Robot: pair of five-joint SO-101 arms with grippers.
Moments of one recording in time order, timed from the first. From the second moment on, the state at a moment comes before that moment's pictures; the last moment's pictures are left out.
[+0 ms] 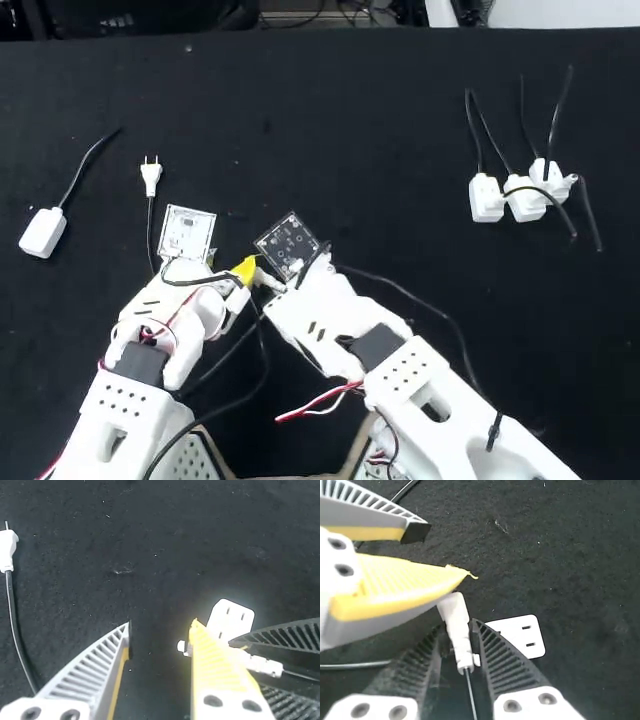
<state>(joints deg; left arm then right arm) 11.9 -75.0 85.2 33.7 0.8 -38.2 -50.2 78.0 23.2 2.0</state>
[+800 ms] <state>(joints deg) 11.8 -75.1 86.0 33.6 0.8 -38.7 -50.2 78.6 21.5 -3.0</state>
